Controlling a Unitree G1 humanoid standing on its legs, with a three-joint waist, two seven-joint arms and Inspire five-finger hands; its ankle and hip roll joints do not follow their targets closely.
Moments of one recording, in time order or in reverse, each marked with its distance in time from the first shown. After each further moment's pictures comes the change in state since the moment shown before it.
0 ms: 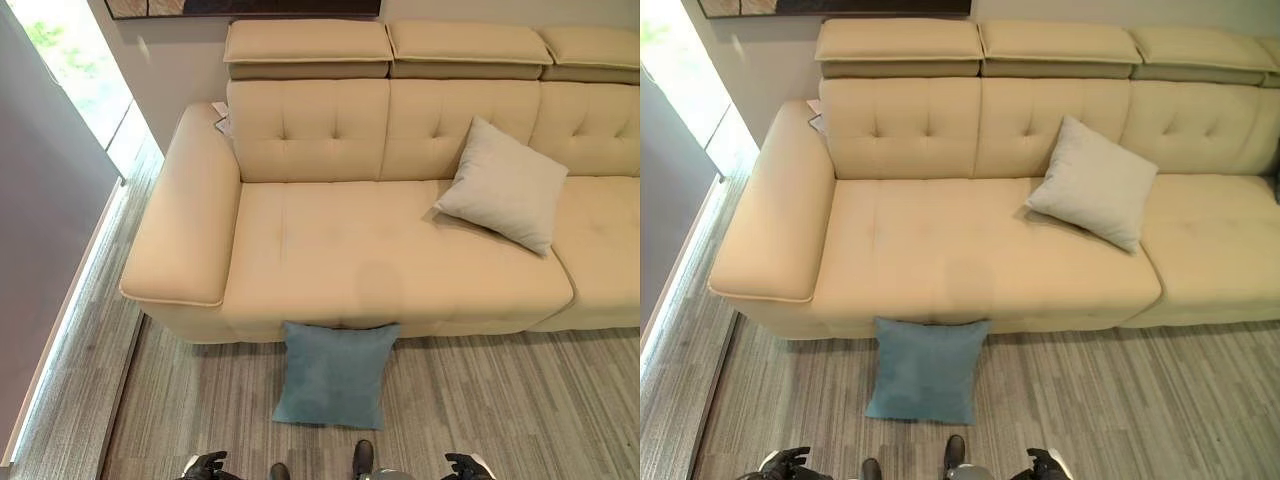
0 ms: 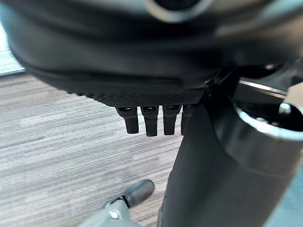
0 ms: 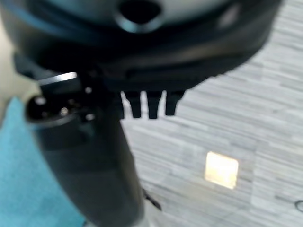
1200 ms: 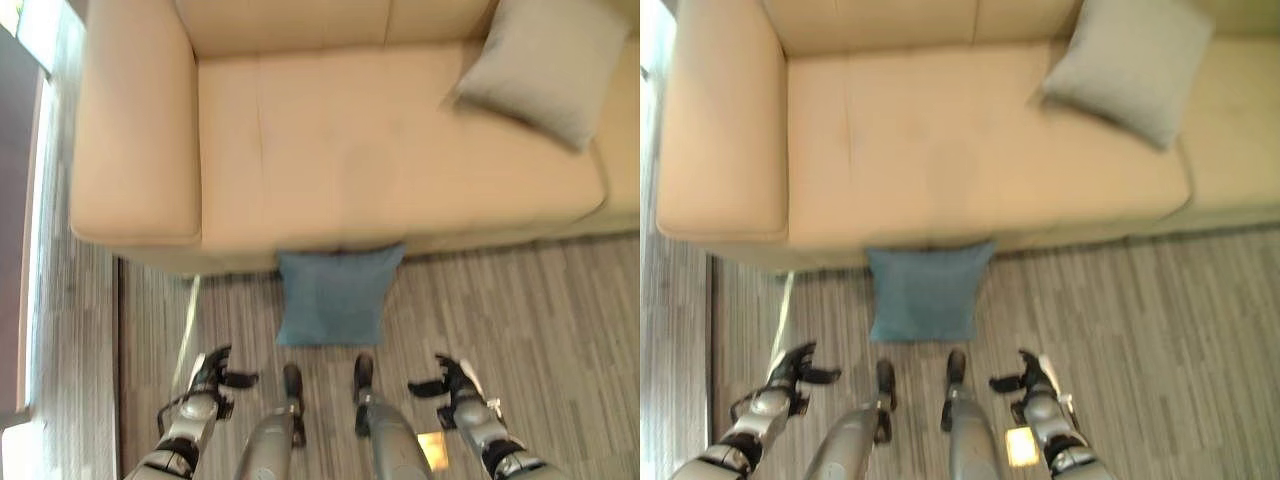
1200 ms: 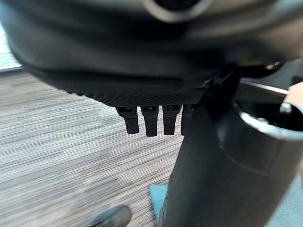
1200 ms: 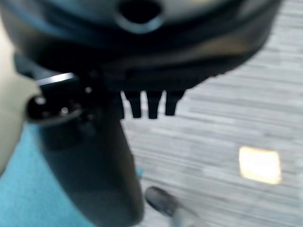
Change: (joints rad) left arm -0.310 0.060 -0.049 -0.208 -0.144 -0.086 0.139; right arm -0.332 -0.026 -0.033 -0.146 0.134 -0.057 -0.151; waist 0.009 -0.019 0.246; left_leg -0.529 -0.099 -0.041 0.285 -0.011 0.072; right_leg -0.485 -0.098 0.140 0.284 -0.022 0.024
